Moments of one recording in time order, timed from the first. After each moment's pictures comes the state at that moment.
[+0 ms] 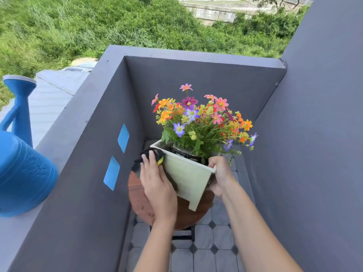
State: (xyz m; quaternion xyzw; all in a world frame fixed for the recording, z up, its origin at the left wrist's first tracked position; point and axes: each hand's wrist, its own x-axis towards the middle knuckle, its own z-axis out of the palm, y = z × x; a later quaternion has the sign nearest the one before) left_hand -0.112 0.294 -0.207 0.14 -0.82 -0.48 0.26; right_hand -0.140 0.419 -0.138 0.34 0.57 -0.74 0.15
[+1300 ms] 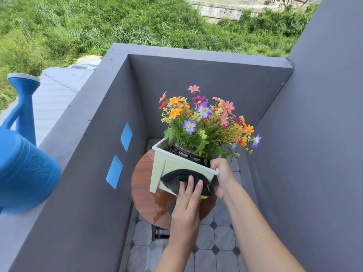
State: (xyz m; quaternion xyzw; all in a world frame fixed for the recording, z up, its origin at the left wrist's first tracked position) left_hand -0.053 0.325 -0.239 -0.13 -0.89 -0.38 0.23; right_hand -0.144 0.424 -0.158 0.32 0.55 -0.75 0.17
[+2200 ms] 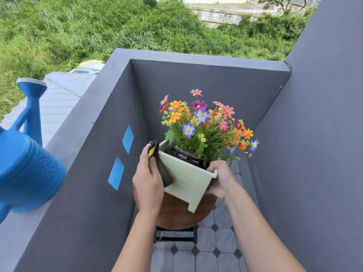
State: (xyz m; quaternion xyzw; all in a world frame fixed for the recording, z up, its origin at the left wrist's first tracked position) left_hand -0.122 0.258 -0.176 0.15 -0.83 -0.50 0.21; right_hand -0.143 0.423 -0.153 0.32 0.52 -0.76 0.21
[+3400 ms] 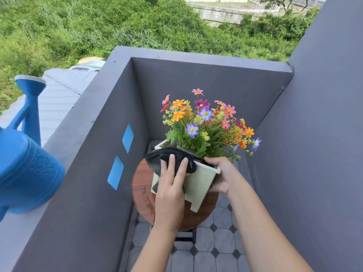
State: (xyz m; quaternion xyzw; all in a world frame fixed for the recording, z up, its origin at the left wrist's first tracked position) left_hand -0.091 0.294 -0.198 -0.05 -0.91 -0.31 0.27; right_hand -0.157 0.435 -0.154 0.32 0.52 -0.74 0.29
